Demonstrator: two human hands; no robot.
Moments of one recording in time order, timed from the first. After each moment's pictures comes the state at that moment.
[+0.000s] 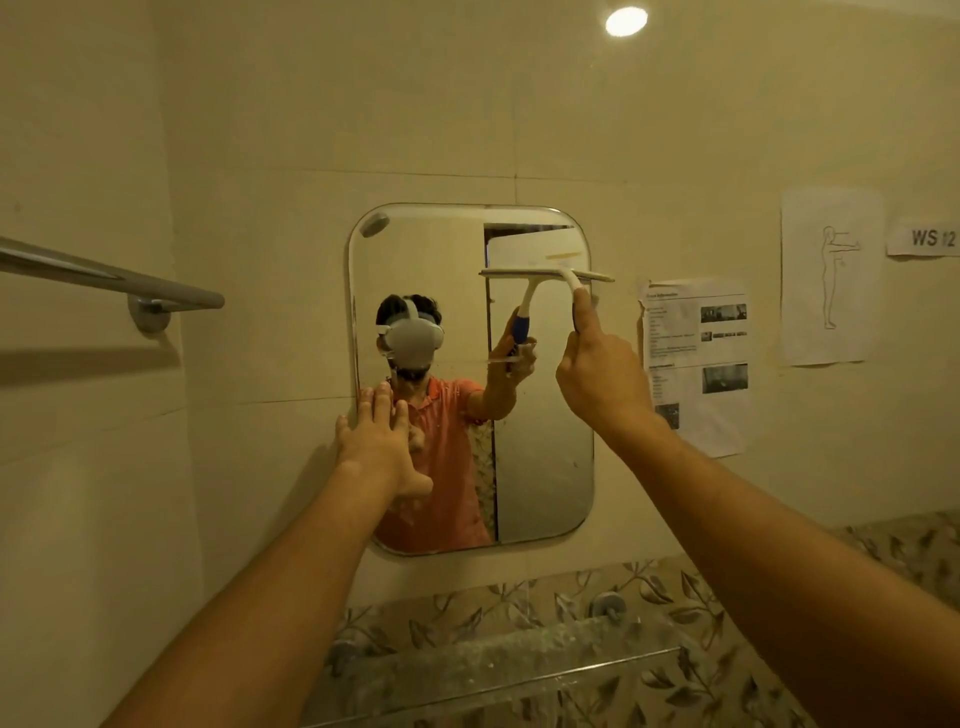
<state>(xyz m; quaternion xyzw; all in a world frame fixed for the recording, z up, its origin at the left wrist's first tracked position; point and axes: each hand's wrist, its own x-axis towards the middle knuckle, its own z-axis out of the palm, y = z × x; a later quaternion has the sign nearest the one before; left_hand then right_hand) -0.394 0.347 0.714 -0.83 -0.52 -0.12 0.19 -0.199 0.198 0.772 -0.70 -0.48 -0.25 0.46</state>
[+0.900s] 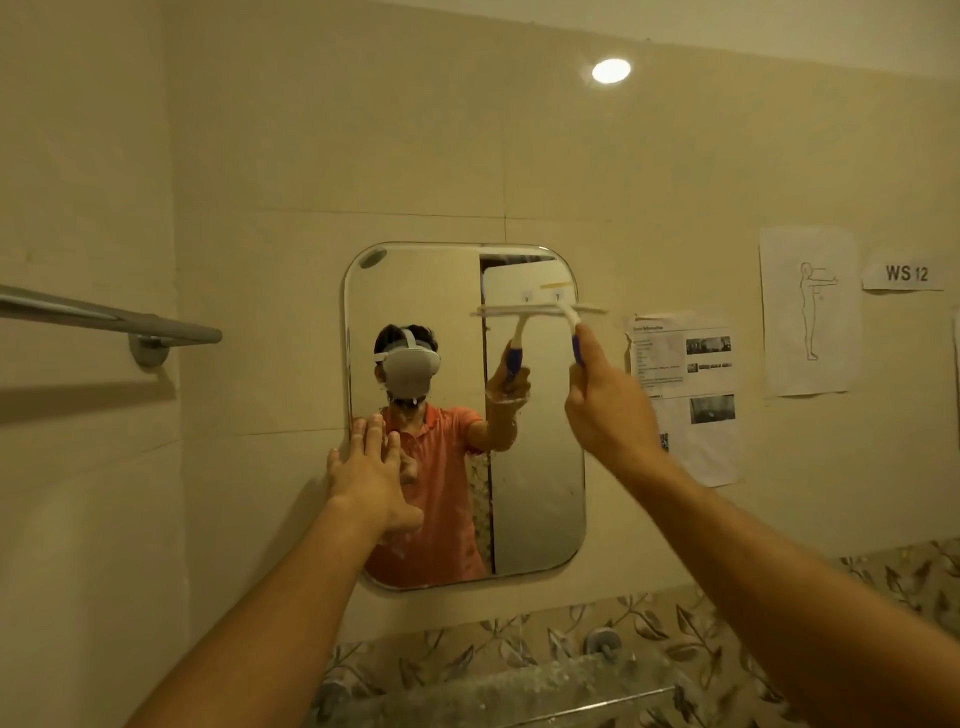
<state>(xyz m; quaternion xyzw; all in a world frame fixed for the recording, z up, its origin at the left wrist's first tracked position) -0.390 0.342 0.713 -0.82 -0.53 -0.11 0.18 -0.189 0.170 0.769 -0.69 -0.48 -0.26 0.48</state>
